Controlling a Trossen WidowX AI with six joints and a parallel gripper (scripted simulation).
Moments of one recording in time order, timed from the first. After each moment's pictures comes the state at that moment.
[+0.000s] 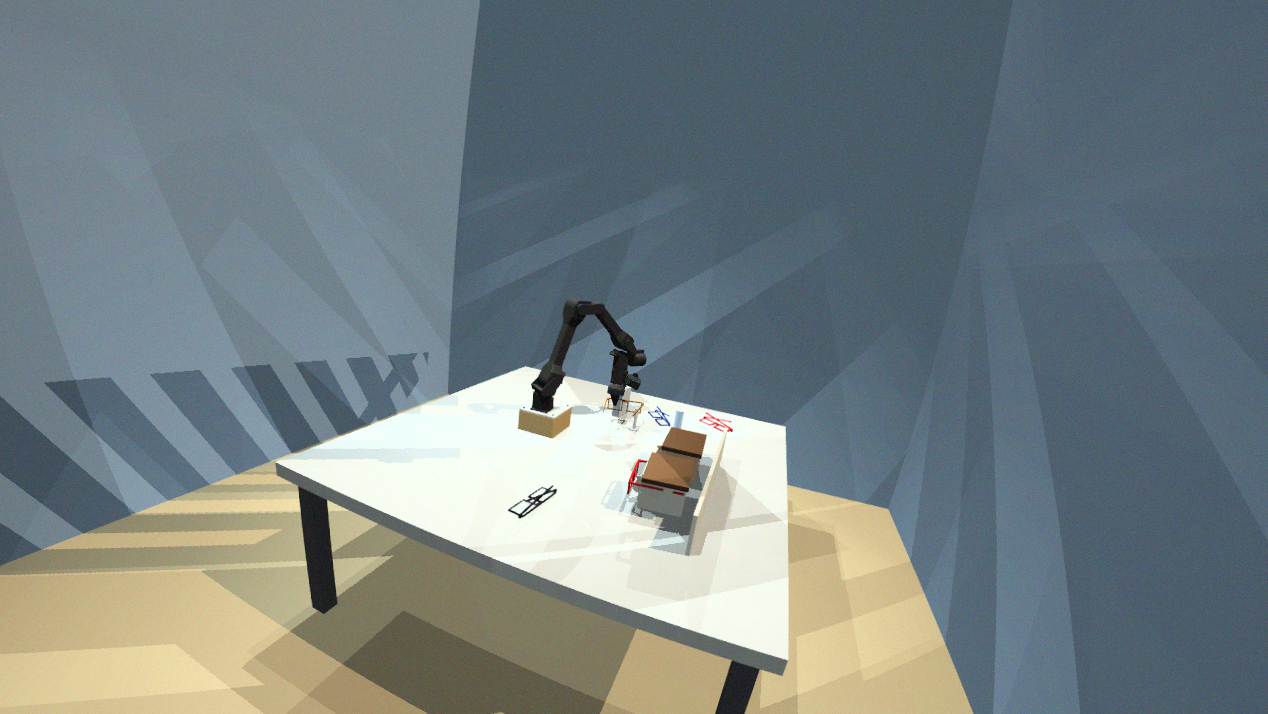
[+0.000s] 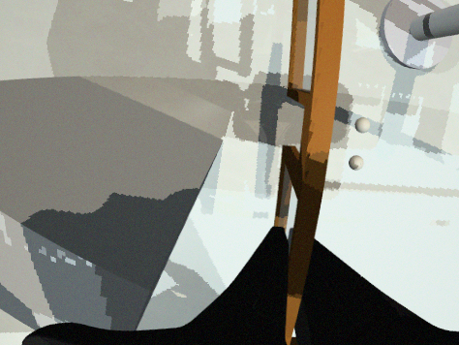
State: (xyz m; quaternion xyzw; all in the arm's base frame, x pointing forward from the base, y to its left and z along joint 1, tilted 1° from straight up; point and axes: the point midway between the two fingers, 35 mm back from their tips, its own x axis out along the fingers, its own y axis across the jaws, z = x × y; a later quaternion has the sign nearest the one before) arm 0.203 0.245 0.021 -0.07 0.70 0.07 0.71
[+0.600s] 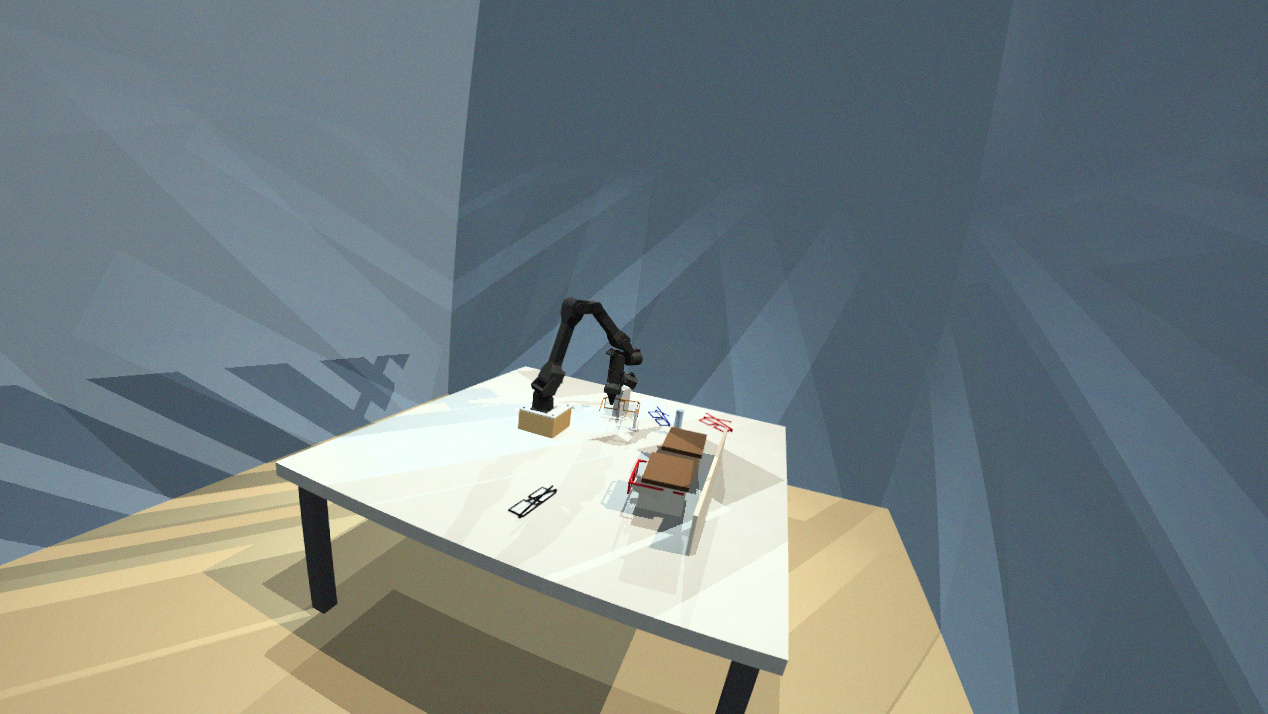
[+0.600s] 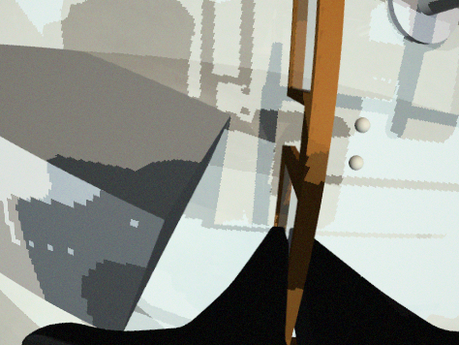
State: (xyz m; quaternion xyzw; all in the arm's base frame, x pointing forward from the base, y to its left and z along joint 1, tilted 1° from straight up) arm 0.189 0.246 0.021 -0.07 0.70 0.07 0.71
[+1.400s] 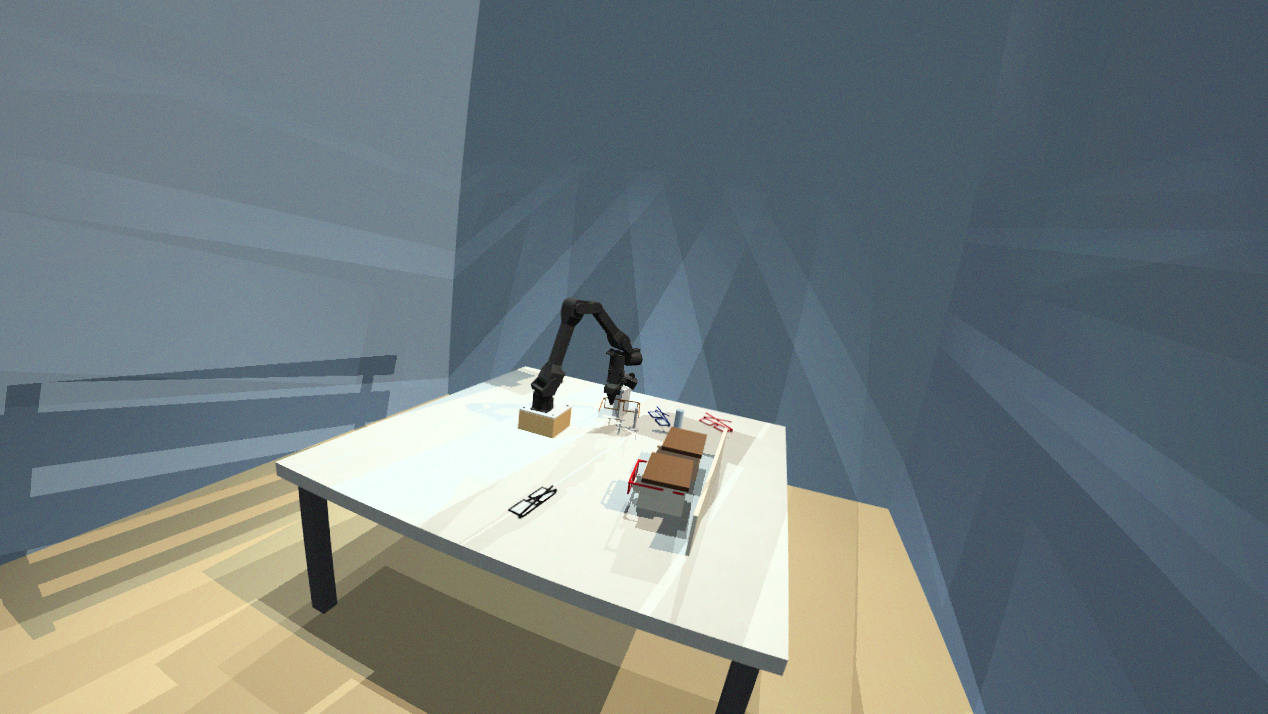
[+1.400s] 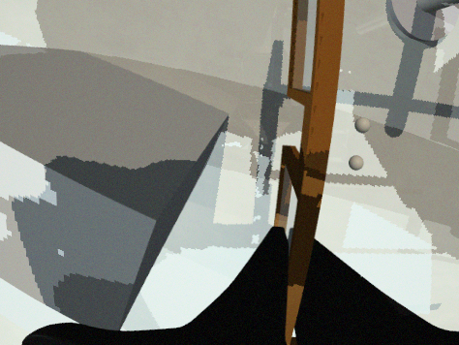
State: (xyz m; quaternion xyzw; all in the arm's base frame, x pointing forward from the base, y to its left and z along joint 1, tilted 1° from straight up) arm 0.189 0.245 0.020 -0.06 0.70 0.07 0.71
